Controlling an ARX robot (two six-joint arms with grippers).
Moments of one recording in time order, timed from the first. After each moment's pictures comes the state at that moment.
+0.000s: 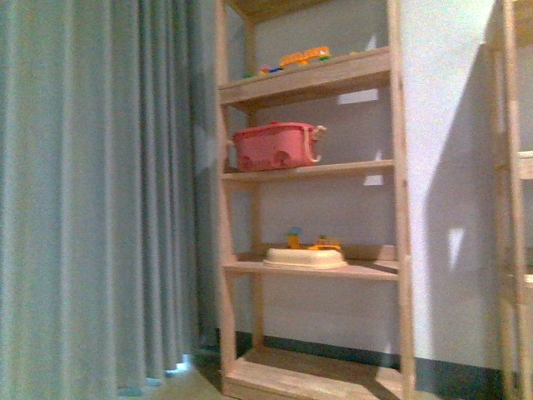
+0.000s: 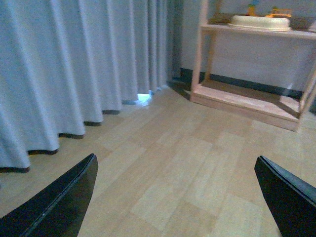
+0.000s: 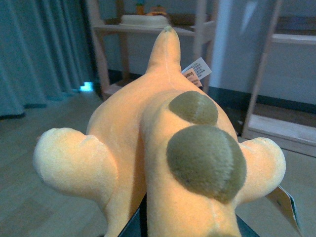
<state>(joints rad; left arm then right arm) 0.00 0.00 0.01 0.00 0.00 -0.01 0.00 0.01 0.01 0.00 0.00 0.00</state>
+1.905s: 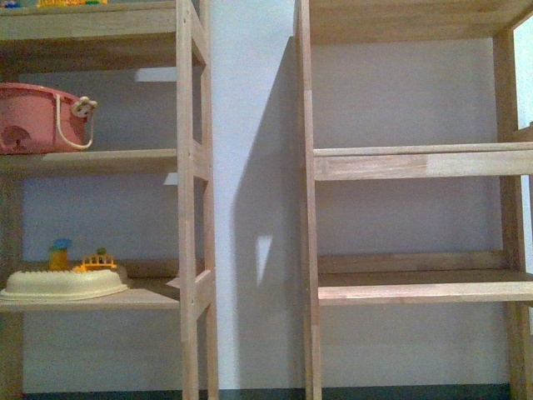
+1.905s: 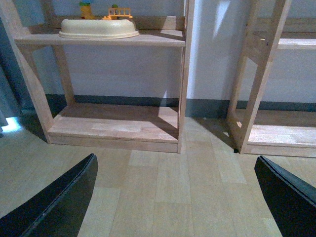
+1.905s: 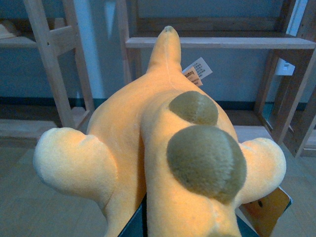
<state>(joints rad) 0.00 0.00 0.01 0.00 0.00 0.00 0.00 0.01 0.01 0.00 0.00 0.00</state>
